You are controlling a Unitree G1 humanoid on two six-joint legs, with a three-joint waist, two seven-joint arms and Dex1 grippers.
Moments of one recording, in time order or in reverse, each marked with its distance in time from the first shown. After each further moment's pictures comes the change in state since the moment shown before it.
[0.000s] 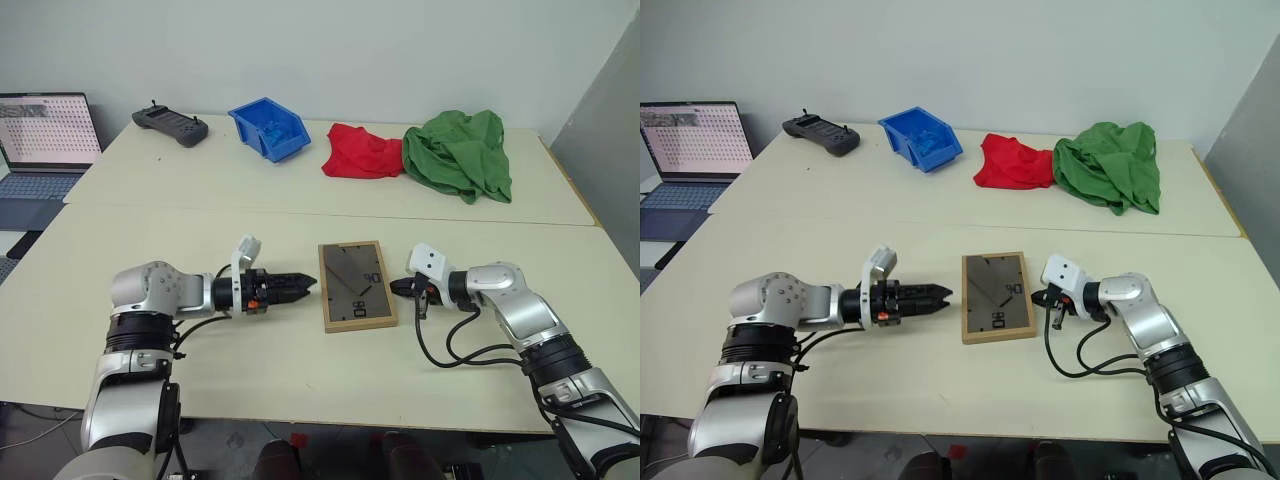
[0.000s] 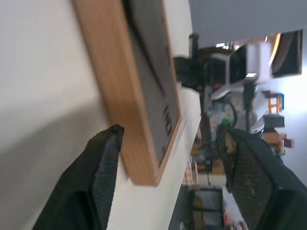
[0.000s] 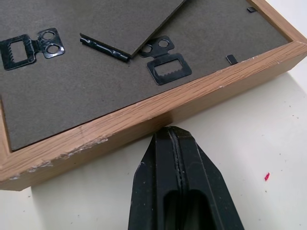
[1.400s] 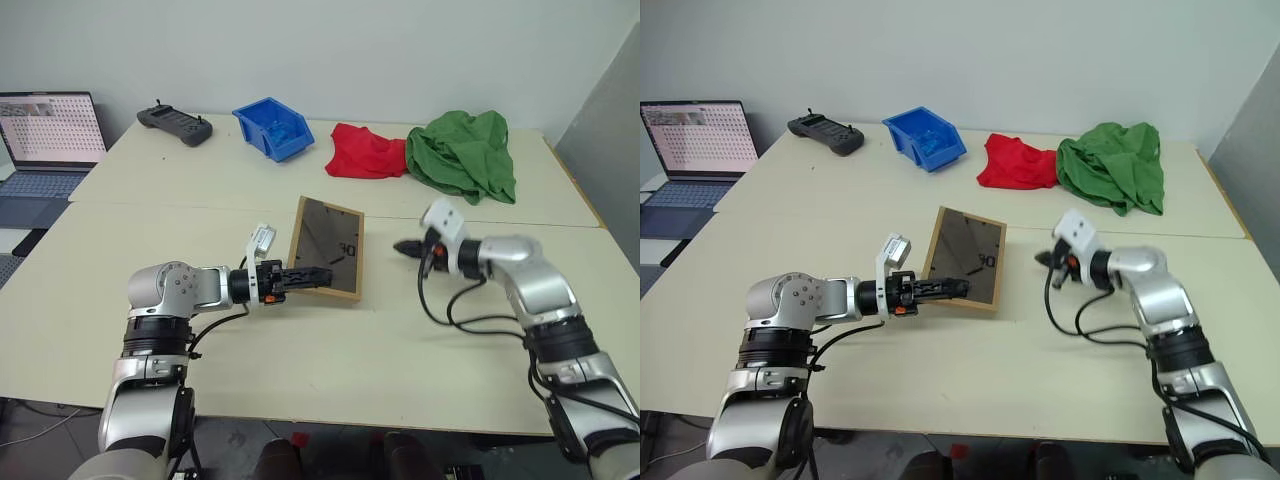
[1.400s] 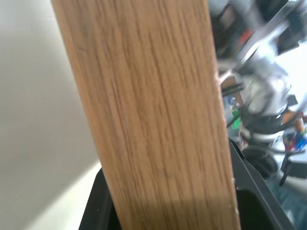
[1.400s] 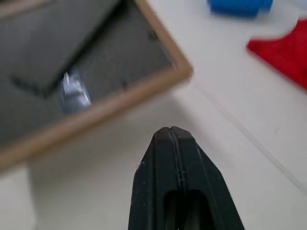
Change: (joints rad) left arm -0.001 -0.116 0.078 -0.273 -0.044 -0.132 0.084; right arm -0.232 0.071 -0.237 -0.133 0.230 0.380 -0.099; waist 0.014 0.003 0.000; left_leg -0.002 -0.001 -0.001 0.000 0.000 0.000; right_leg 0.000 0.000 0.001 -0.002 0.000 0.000
